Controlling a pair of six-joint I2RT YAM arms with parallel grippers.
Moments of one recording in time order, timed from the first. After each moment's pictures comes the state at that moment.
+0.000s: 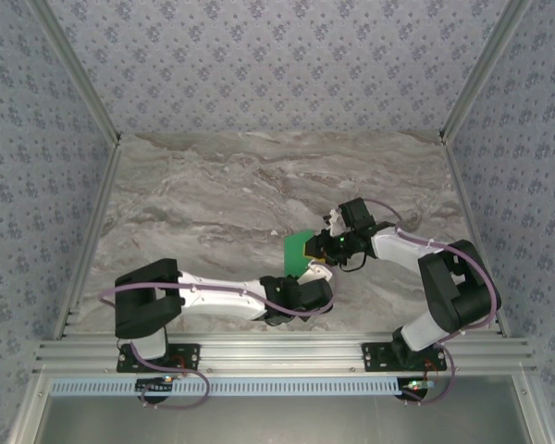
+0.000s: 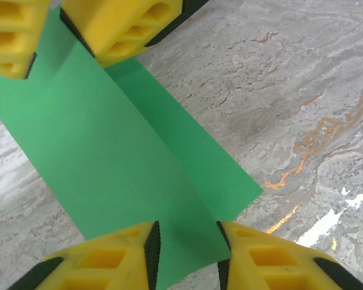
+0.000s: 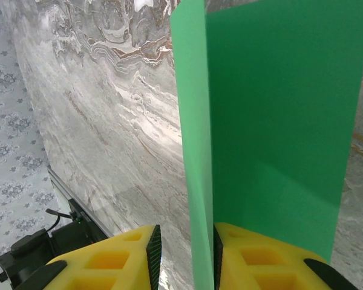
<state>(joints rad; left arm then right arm) -1.38 1.74 1.03 -0.35 -0.45 -0.49 0.41 1.54 0.75 -0.25 -0.70 0.69</state>
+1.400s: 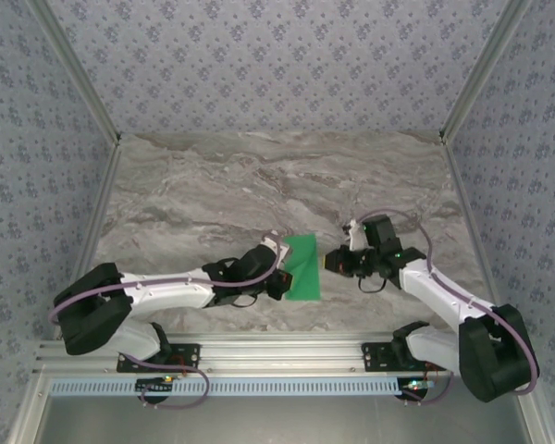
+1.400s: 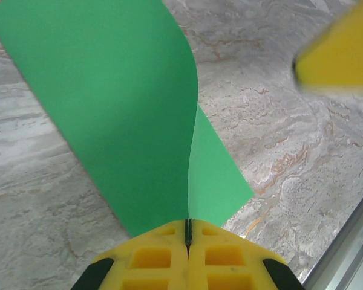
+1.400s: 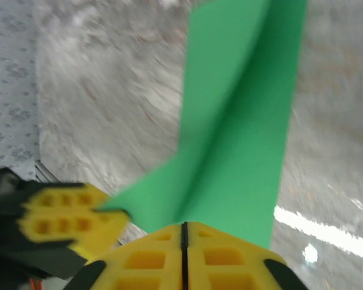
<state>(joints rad) -1.07 1.41 0.65 0.02 0.02 -0.62 0.39 1.13 0.50 -0.31 -0.63 0.60</state>
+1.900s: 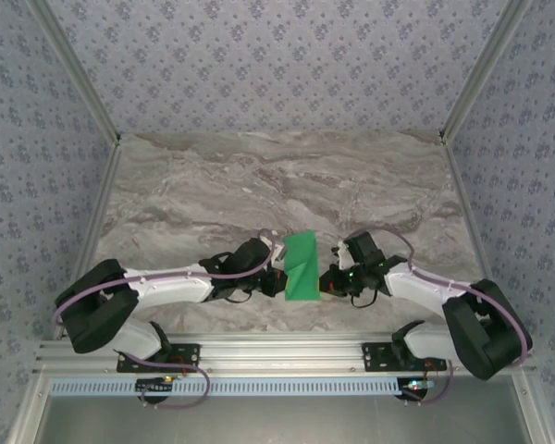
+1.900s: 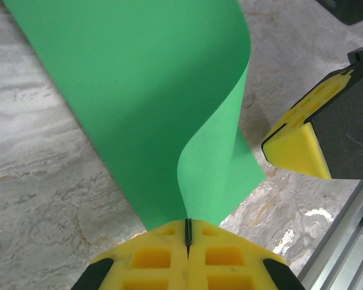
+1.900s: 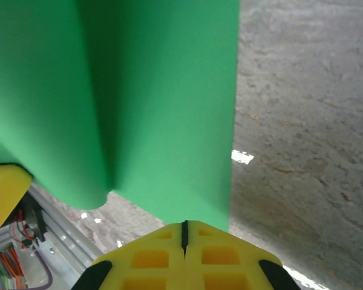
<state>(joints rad) -0.99 1.45 0.63 0.02 0.18 -0.60 0.51 1.27 0.44 -0.25 -0.56 0.66</state>
